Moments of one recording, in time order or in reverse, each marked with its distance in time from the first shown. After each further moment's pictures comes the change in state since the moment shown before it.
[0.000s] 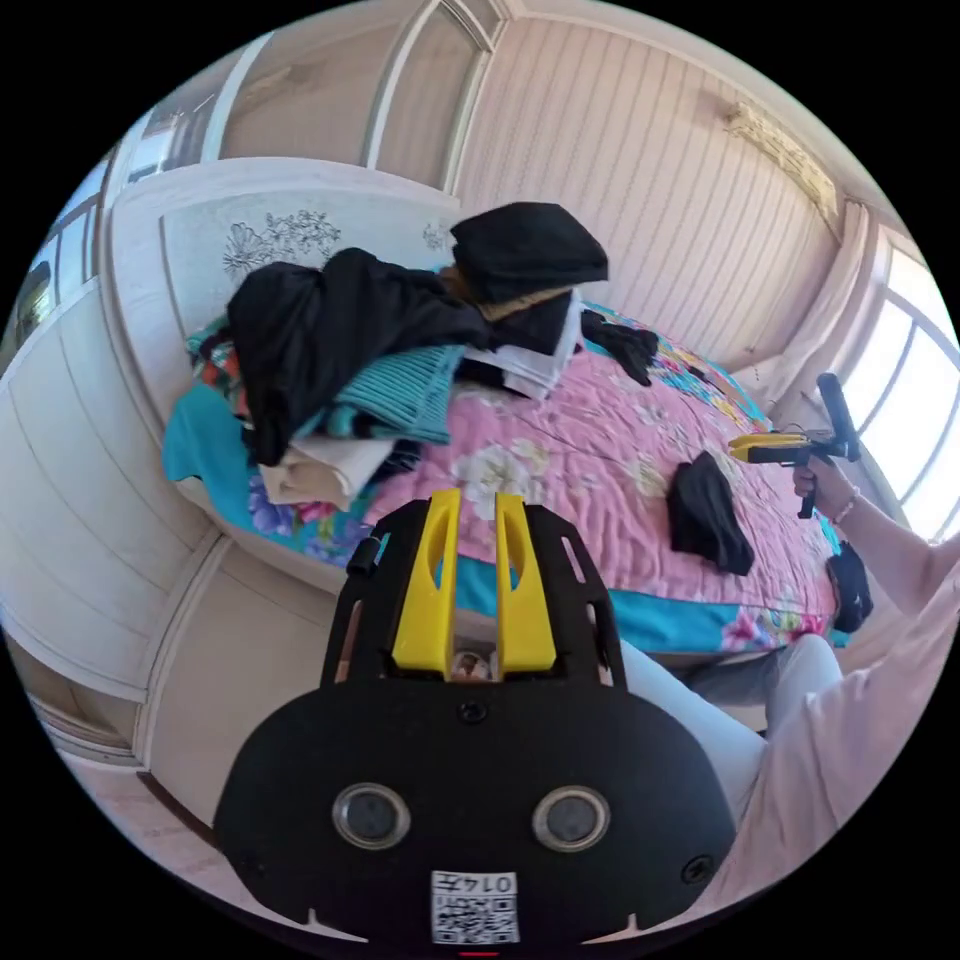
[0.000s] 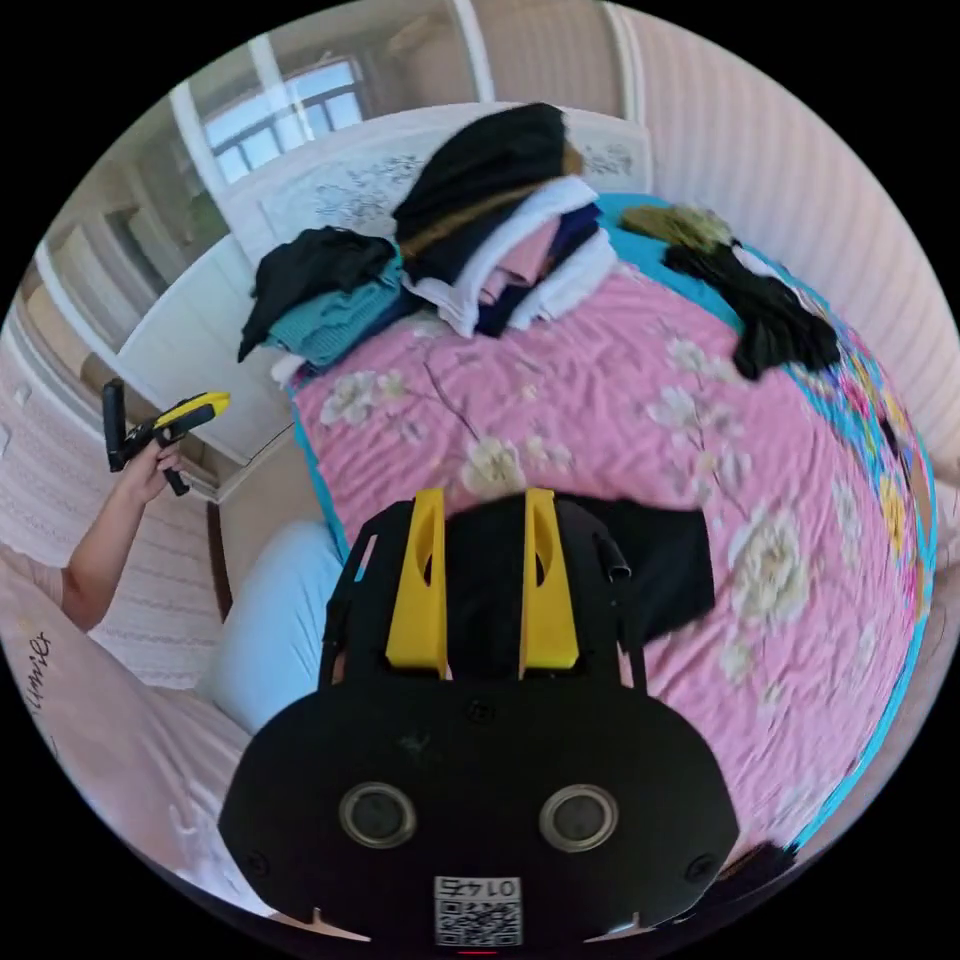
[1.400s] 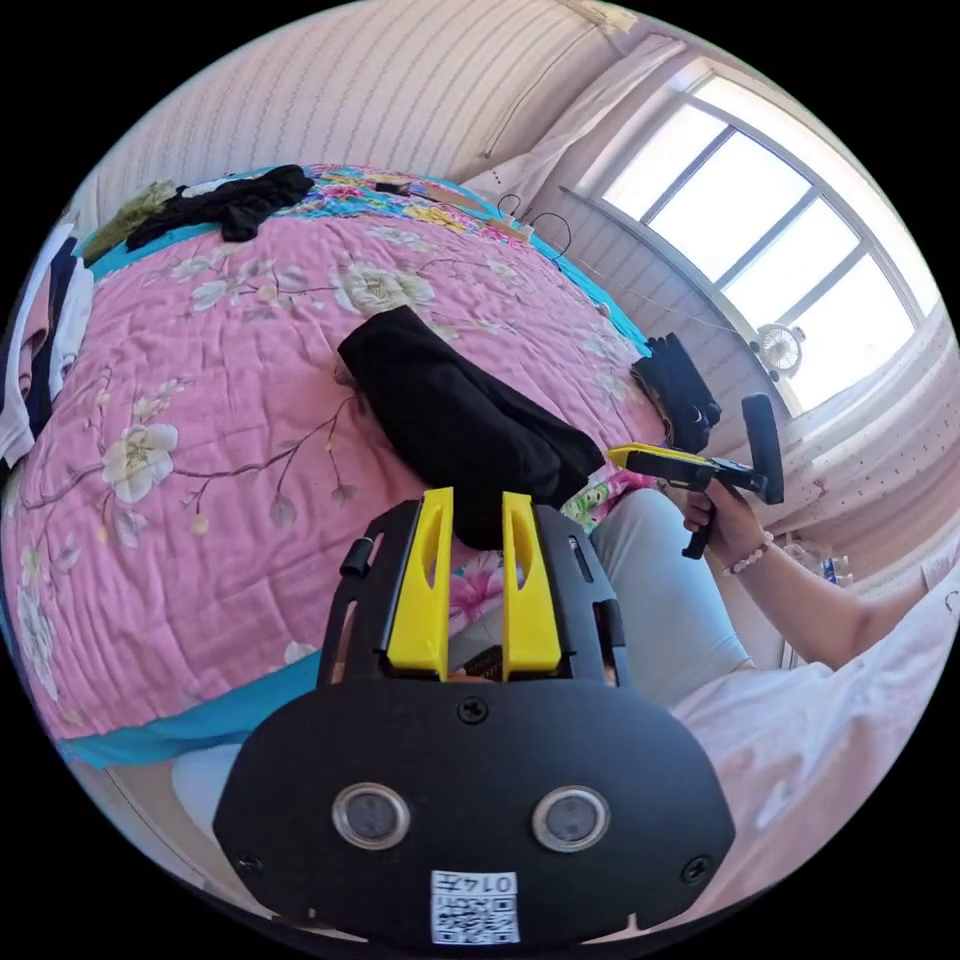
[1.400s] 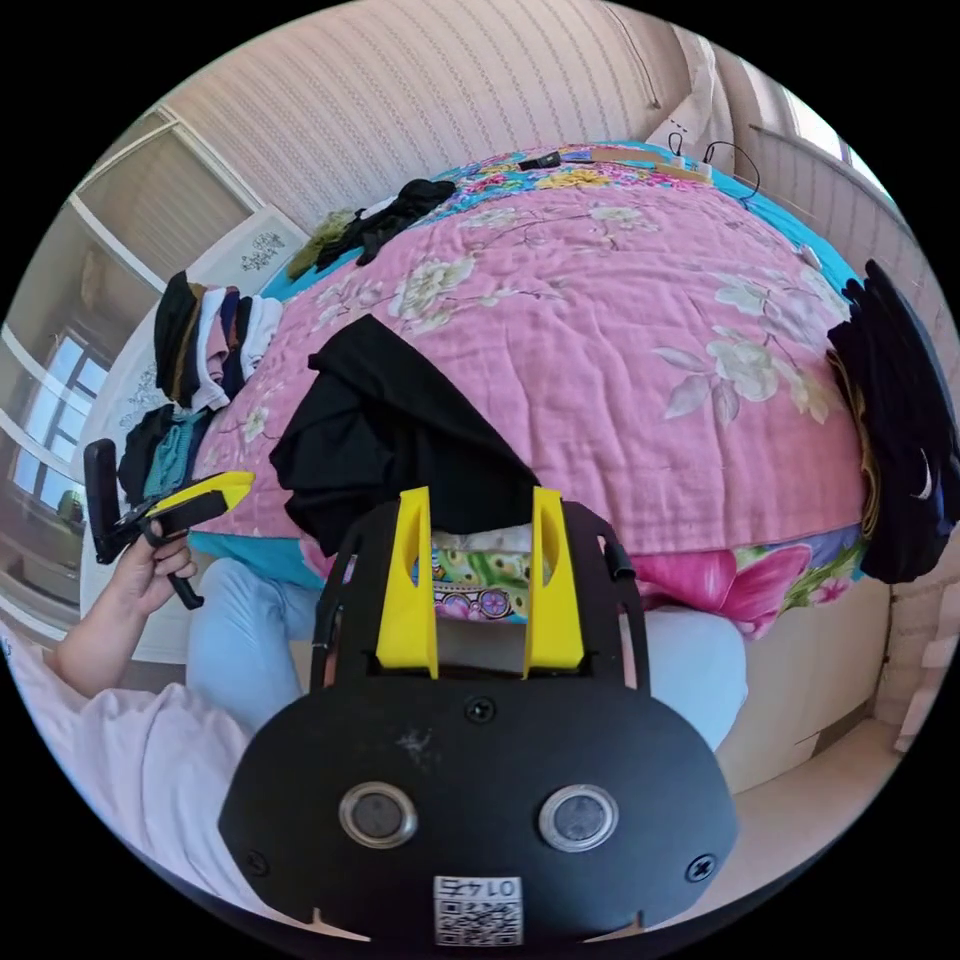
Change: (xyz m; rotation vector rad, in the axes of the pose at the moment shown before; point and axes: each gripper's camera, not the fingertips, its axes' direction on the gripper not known) left arm 0.482 -0.028 0.181 -0.430 0.566 0.462; right arm 0.159 0.429 -0.351 0.168 0.150 0.848
